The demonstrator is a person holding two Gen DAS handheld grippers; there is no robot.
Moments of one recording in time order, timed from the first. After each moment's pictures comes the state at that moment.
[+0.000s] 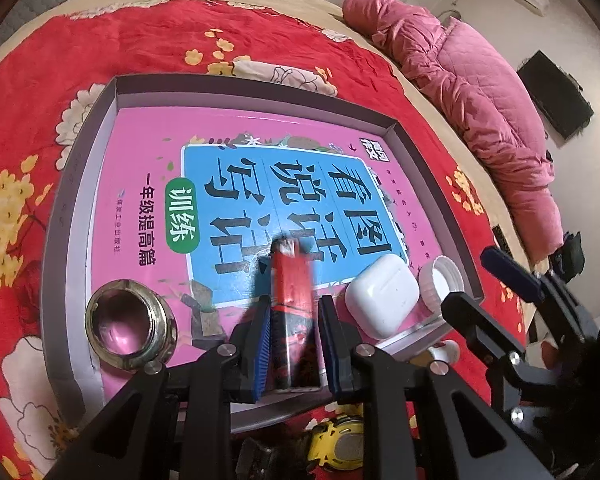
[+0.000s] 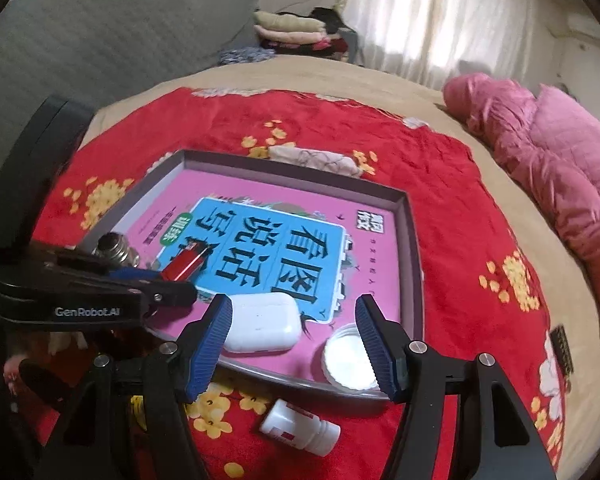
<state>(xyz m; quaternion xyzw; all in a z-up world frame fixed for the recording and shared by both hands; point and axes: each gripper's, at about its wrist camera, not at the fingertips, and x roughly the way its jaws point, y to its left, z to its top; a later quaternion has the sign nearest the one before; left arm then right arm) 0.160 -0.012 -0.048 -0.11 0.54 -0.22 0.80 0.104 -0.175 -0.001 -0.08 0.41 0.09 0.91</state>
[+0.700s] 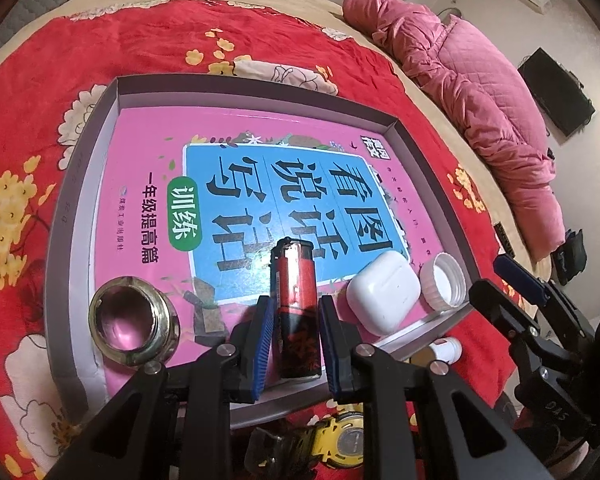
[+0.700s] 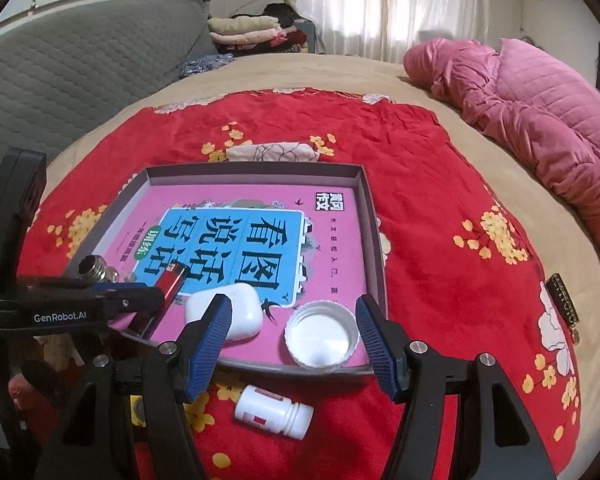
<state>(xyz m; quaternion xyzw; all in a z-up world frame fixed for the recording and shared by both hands) 0.157 -0.015 -0.045 -0.10 0.54 -0.22 0.81 0.097 -0.207 0.002 -0.01 0.42 0.05 0.91</state>
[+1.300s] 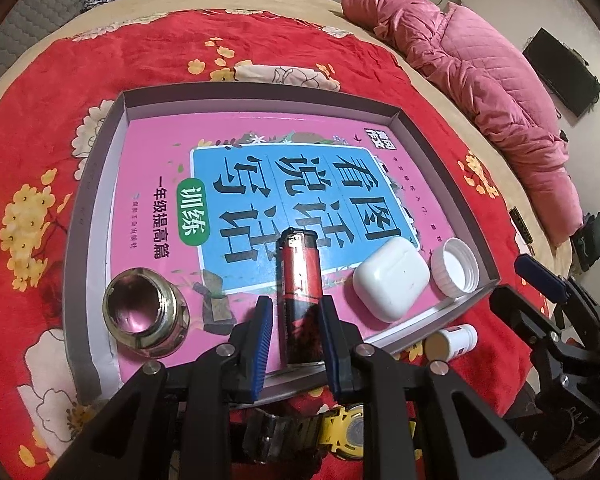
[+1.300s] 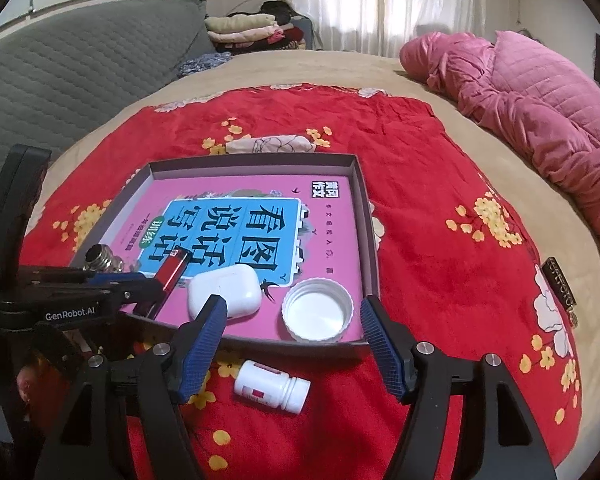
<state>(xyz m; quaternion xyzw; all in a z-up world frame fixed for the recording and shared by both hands) 0.148 -0.020 -0.039 -0.06 0.54 -0.19 0.82 0.081 -0.215 0.003 0.00 0.42 0.05 0.90</state>
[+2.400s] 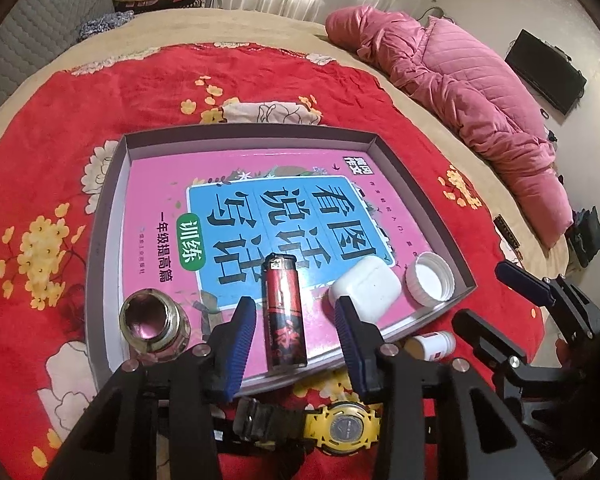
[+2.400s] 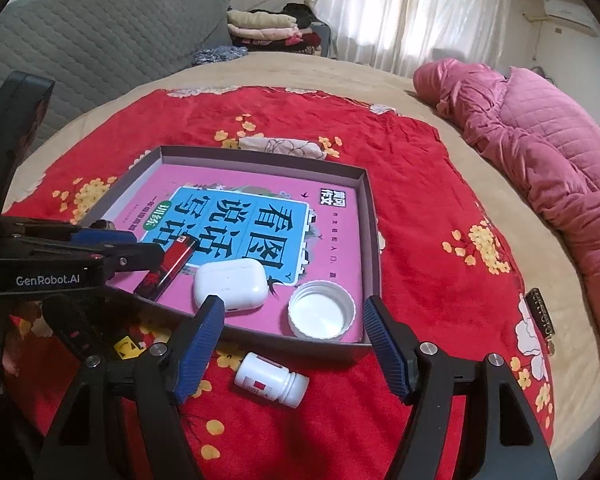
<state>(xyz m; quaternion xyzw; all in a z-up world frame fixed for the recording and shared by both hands) 0.132 -0.022 -0.012 -0.05 0.49 -0.20 0.85 0.072 -0.194 0.009 -0.07 0.41 0.06 0.91</state>
